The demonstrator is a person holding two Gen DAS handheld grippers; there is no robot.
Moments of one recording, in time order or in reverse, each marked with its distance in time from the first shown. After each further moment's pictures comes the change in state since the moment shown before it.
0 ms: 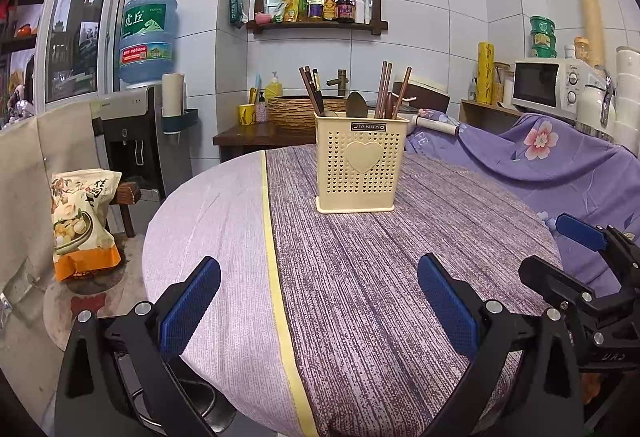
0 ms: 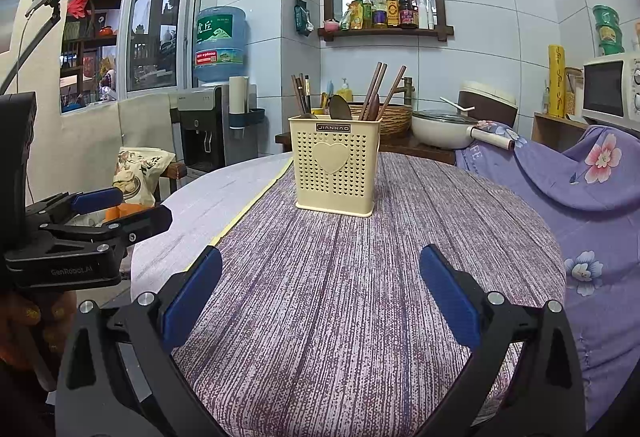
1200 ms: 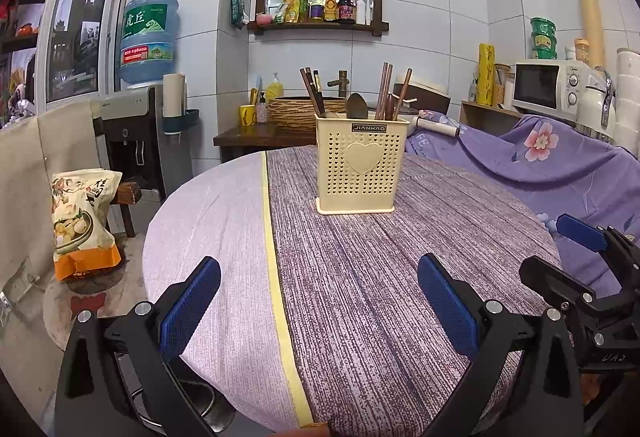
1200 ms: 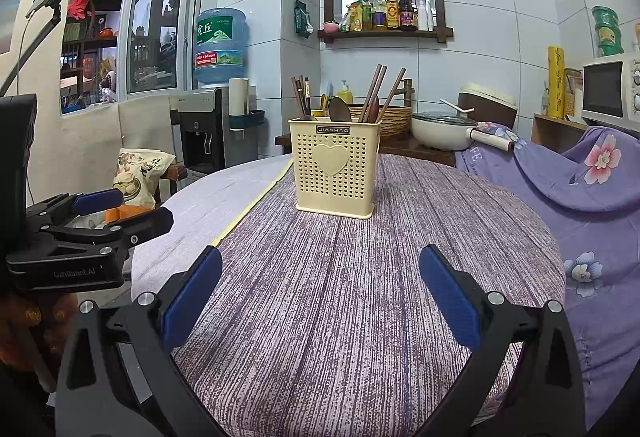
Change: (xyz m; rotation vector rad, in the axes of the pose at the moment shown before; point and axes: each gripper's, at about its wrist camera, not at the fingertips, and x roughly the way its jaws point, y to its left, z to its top) left arm -0.001 -0.005 -0.001 -0.004 -0.004 0.001; right arm -0.001 0.000 0.000 -0.001 -0.006 0.001
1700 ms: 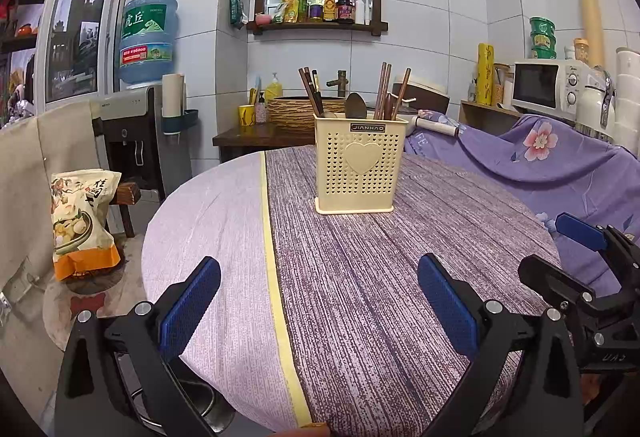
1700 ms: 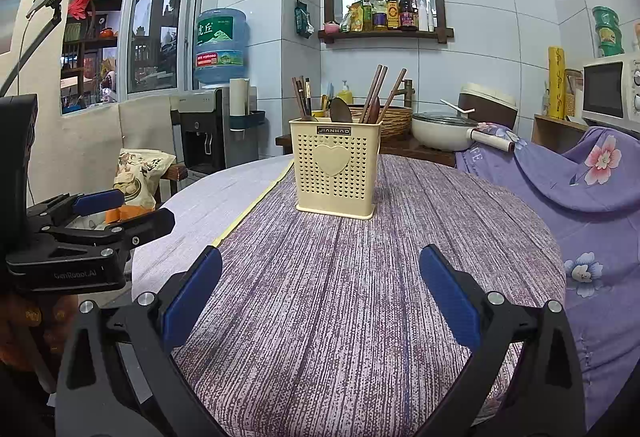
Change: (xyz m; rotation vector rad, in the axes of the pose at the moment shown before) left arm 0.000 -0.003 0.000 -0.001 0.000 0.002; right arm 0.001 0.000 0.000 0.002 -0.002 0.000
